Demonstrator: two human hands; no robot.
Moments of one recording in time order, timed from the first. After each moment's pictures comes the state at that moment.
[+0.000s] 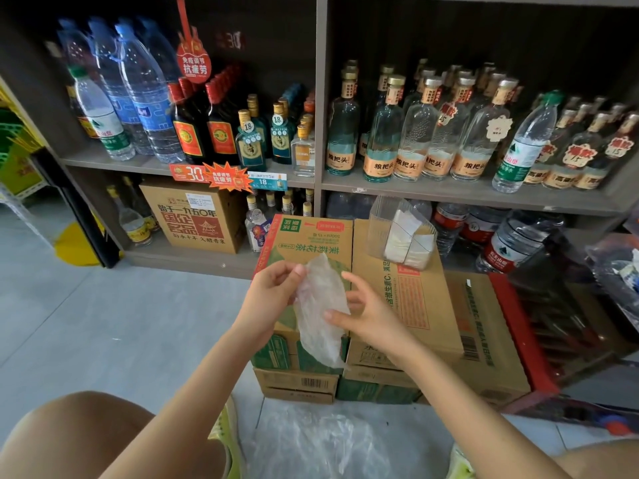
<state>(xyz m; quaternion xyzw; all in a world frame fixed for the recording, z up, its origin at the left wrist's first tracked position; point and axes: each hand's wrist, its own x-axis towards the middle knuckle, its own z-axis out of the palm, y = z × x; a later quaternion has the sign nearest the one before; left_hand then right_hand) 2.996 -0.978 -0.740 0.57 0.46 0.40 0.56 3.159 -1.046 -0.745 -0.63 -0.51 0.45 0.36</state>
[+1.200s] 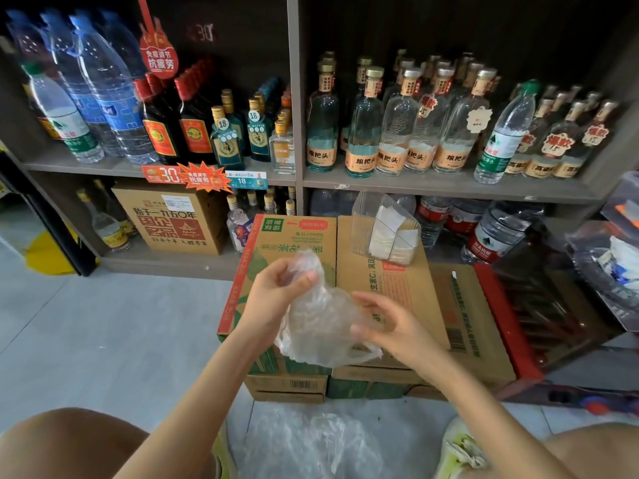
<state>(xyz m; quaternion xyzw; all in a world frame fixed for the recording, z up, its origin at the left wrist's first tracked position) 3.023 -0.972 -0.744 0.55 0.40 0.40 0.62 3.206 -1.078 -0.749 -0.63 -0.54 0.43 0.36</state>
